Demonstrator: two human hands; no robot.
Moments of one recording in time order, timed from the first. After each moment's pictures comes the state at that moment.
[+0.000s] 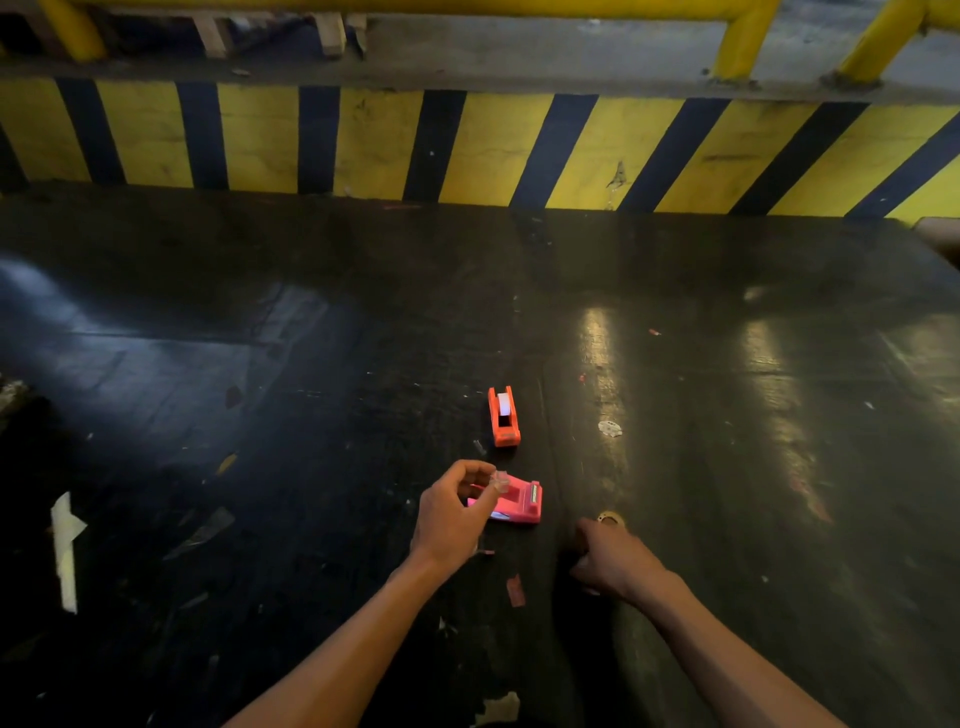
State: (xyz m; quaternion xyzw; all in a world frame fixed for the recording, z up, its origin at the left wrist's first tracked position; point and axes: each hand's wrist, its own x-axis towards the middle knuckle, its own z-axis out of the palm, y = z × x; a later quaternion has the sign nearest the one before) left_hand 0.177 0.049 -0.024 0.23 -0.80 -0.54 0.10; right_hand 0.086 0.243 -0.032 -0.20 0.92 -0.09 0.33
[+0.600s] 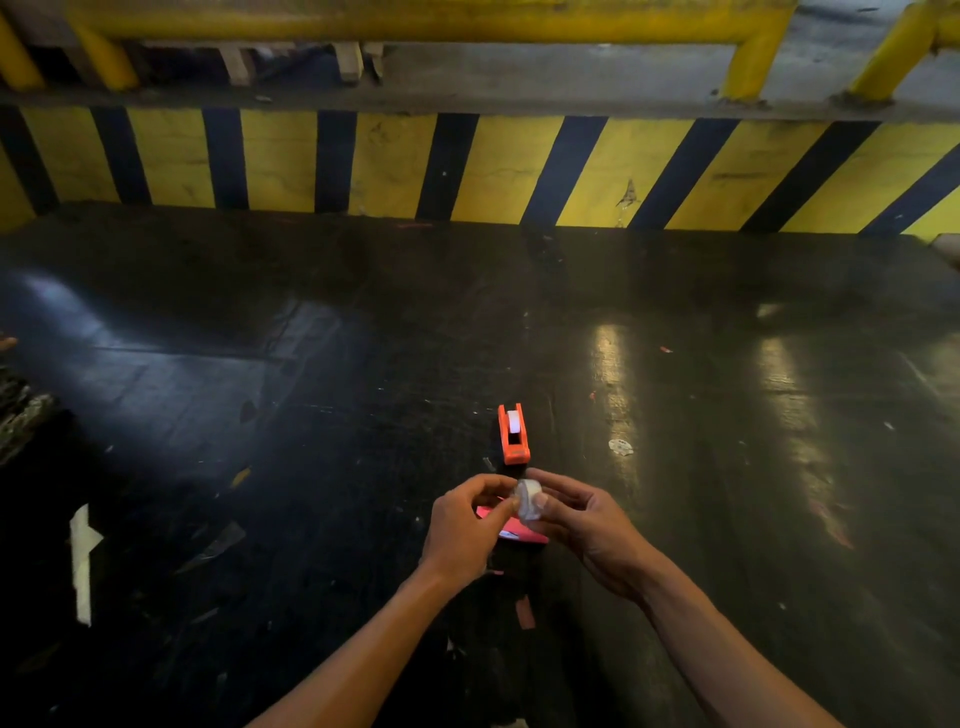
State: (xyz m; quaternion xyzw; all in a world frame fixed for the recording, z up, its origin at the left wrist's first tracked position) left_hand 0.176 0.050 -0.005 0.18 -0.83 -0.52 0.11; right_hand 0.083 0.207 0.009 -0.05 0.55 -0.71 0.44
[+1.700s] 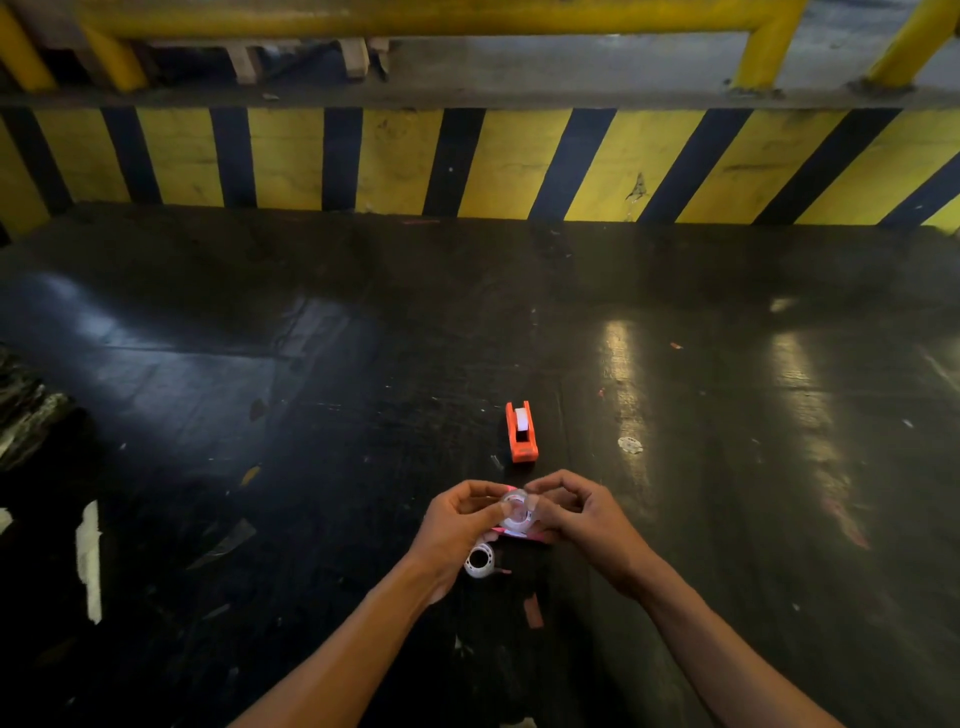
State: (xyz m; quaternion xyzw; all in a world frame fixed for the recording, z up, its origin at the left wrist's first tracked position) left_hand 0.185 0.034 0.003 0.29 -0.60 -0.75 -0.03; right_hand 0.085 0.201 0.003 -0.18 0.69 -0.60 0.35
